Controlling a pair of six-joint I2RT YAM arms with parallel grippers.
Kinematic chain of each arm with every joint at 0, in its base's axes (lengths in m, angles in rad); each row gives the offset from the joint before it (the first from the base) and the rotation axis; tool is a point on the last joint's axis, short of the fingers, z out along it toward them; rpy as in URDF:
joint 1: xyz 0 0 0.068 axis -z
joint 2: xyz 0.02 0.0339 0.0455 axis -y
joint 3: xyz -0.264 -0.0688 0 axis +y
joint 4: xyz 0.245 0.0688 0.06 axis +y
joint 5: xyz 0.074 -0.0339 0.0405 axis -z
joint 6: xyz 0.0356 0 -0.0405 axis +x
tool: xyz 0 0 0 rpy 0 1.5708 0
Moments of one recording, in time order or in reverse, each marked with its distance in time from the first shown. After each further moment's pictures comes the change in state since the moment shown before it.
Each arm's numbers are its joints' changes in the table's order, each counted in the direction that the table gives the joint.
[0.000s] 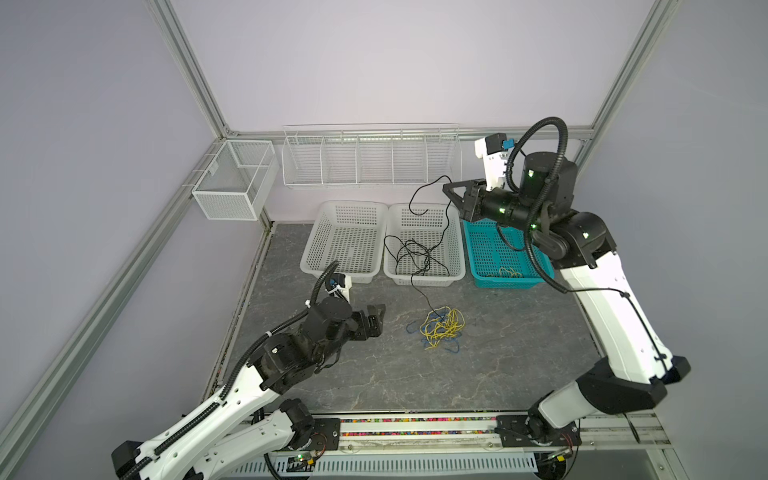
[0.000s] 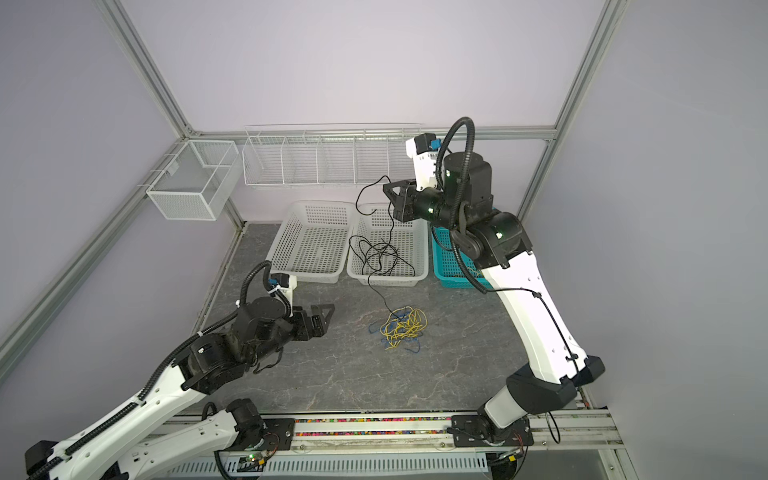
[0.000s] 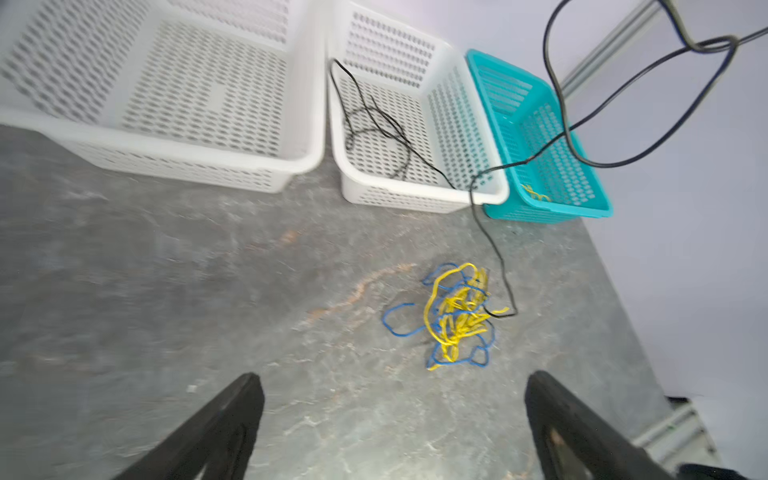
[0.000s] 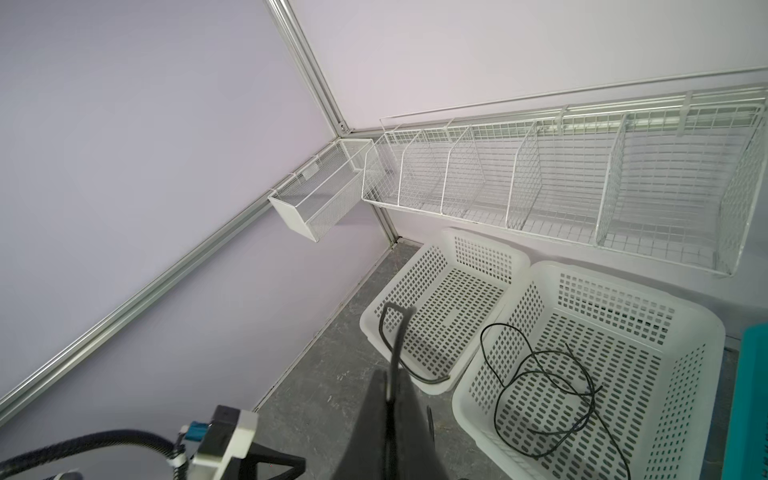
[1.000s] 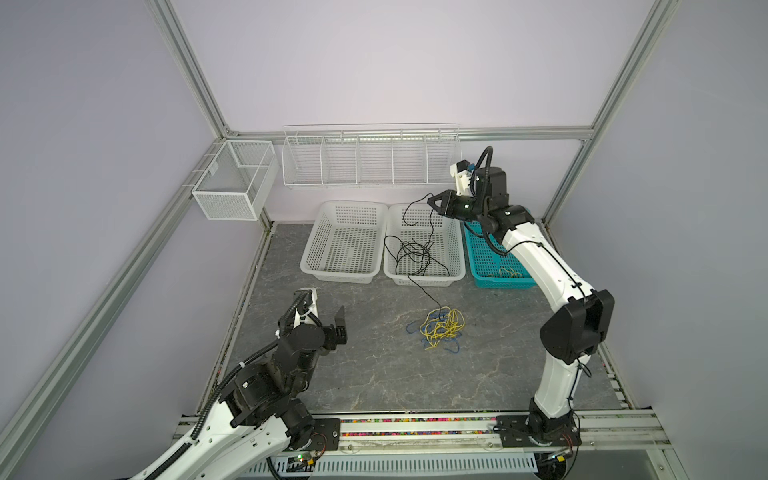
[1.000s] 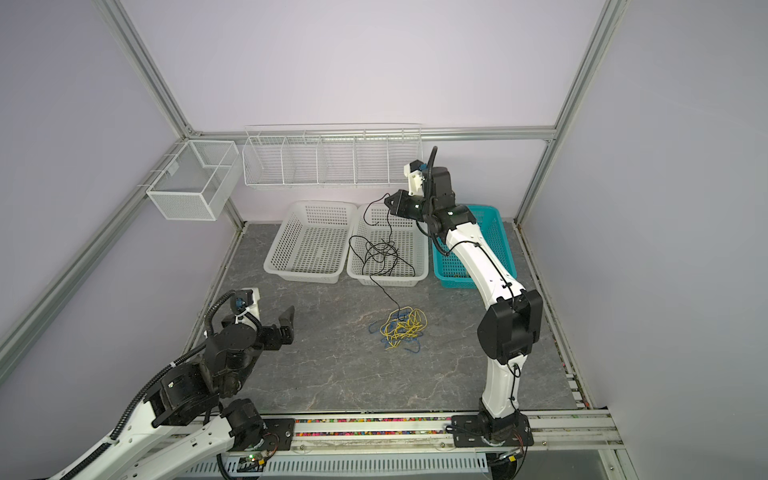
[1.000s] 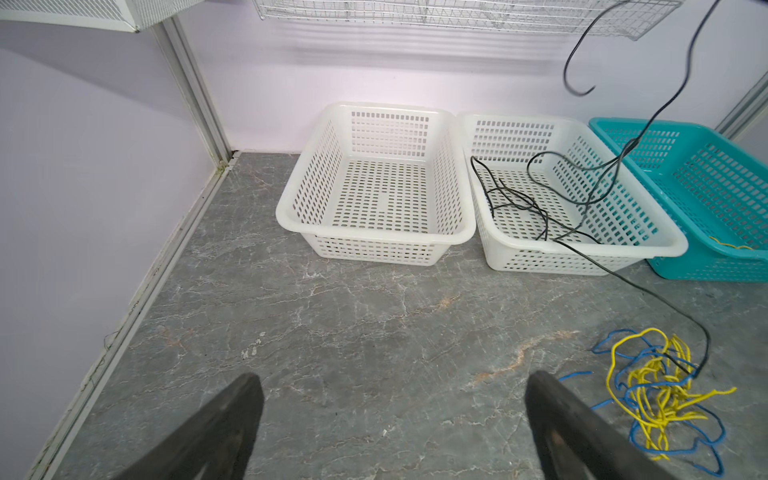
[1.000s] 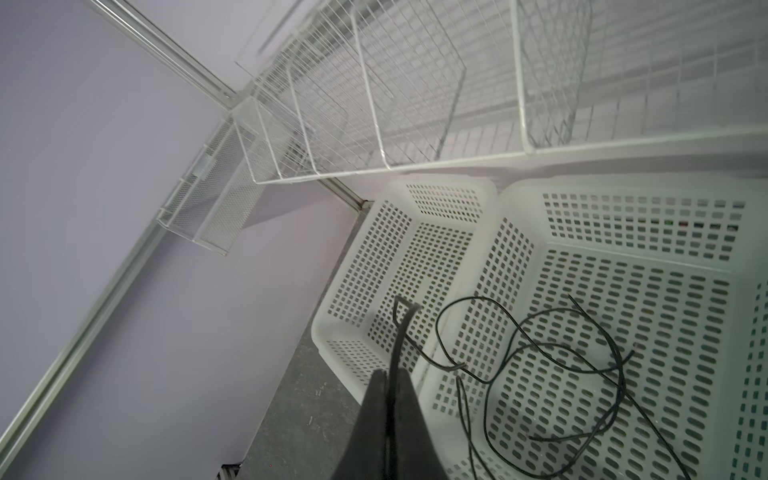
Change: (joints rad) left arm -0.004 0.272 0.184 -0.027 -0.337 0.238; right arm 0.167 -0.307 0.275 -0.328 -0.179 0.194
